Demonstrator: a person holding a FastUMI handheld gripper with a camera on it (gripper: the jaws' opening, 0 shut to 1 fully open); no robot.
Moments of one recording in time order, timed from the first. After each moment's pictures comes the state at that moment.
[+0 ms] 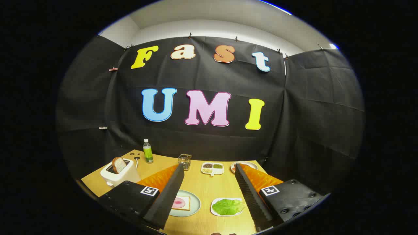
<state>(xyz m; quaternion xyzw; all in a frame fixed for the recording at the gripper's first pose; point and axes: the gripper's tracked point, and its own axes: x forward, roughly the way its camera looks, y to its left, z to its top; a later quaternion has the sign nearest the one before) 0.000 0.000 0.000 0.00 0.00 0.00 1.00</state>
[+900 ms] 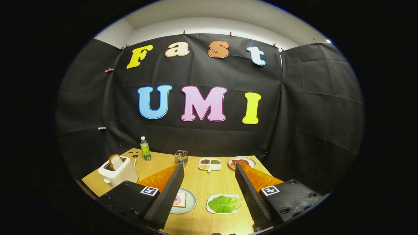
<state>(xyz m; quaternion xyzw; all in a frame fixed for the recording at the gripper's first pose) 0.005 -0.036 -0.017 0.02 0.02 0.00 1.00</state>
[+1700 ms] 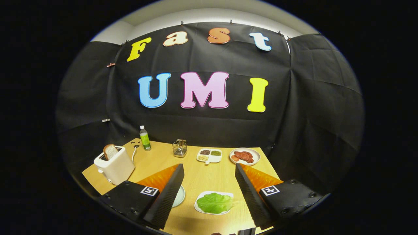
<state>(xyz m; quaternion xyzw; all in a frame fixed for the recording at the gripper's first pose) 0.056 -0.090 -0.064 0.02 0.08 0.06 0.99</state>
